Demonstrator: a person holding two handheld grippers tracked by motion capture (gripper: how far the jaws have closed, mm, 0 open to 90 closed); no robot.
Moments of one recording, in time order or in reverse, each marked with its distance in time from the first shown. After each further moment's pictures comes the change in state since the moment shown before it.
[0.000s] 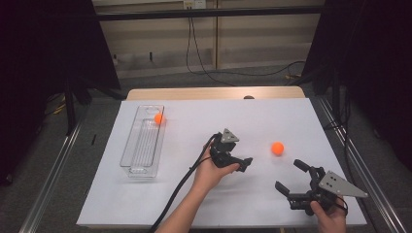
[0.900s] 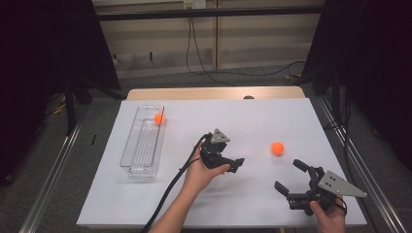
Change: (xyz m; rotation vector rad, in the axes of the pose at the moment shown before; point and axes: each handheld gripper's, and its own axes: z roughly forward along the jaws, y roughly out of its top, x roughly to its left) left arm 0.008 -0.007 -0.026 0.003 0.008 -0.012; right arm 0.001 0.000 0.002 -0.003 0.003 0.005
